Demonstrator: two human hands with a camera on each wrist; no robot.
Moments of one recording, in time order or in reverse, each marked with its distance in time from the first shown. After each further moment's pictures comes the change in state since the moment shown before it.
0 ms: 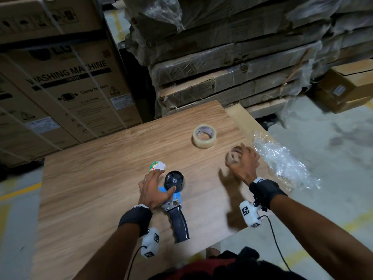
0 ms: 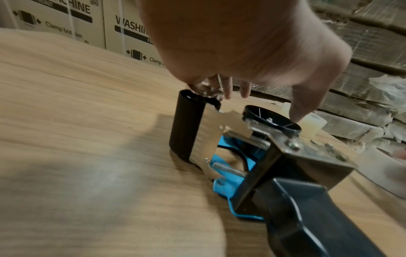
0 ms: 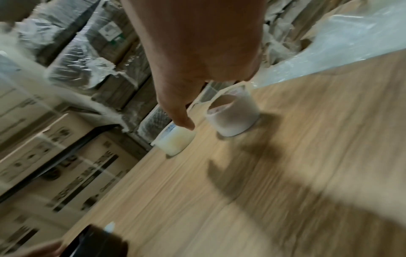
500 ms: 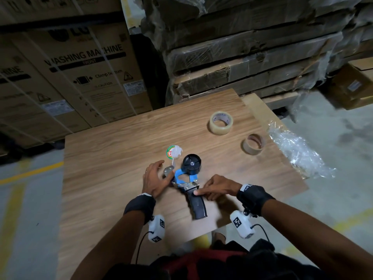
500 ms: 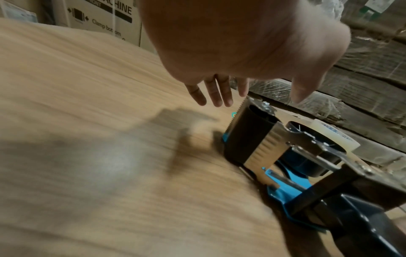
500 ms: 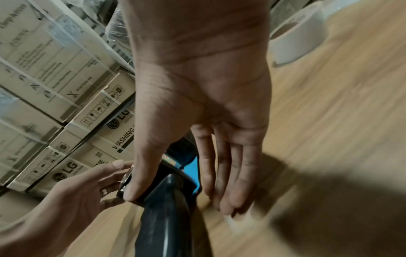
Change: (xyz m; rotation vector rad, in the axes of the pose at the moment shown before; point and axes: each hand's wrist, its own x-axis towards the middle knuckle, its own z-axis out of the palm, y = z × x) left_hand -0.030 -0.057 -0.023 -0.204 0.093 -0.120; right_hand -0.130 -0.067 0.070 0.120 -1.063 0.046
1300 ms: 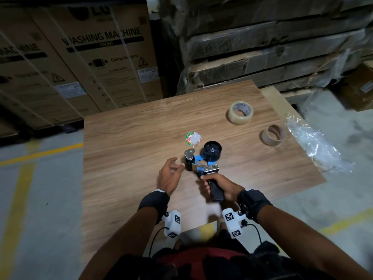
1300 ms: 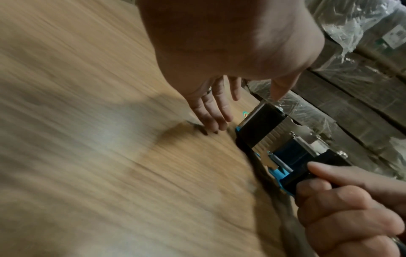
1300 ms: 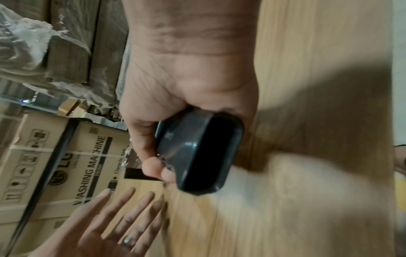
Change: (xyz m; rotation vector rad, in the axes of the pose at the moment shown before) left_hand -0.035 -0.029 -0.015 -0.432 -0.070 -0.266; right_hand 0.014 -0.022 0.093 0.876 -0.075 0.117
